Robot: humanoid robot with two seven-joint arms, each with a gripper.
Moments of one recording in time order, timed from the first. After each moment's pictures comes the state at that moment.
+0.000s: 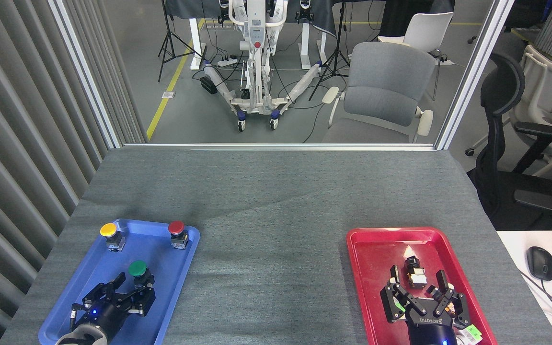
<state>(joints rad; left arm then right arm) -0.29 0.27 -0.02 -0.81 -1.31 -0.35 0.14 0.10 0.03 -0.06 -1.52 1.41 -0.03 -0.24</state>
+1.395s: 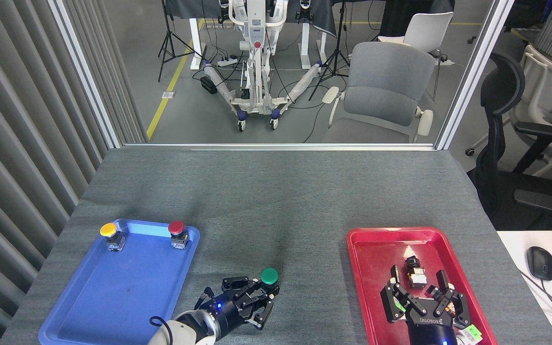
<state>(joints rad) -0.42 0.01 -0.36 -0.77 -1.56 -0.54 0.19 0.10 0.03 -0.06 -1.52 1.41 -0.03 -0.23</state>
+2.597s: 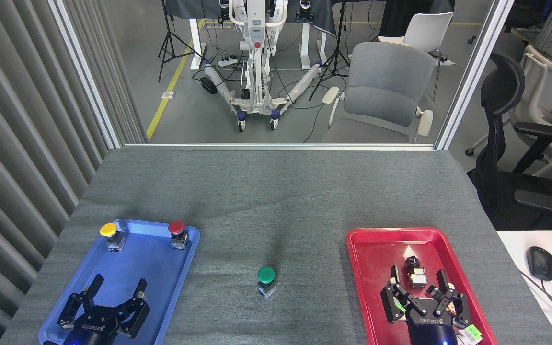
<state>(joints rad) 0.09 0.21 0.11 -1.46 -1.29 -0.28 0.21 0.10 0.02 -0.06 -1.52 1.41 -0.03 -0.24</state>
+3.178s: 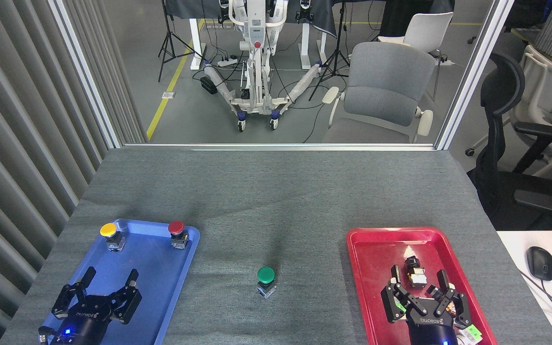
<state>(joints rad) -0.01 0.25 0.12 -1.33 -1.28 -0.27 0.20 0.10 0.03 -0.06 -1.52 1.41 -0.03 -0.24</state>
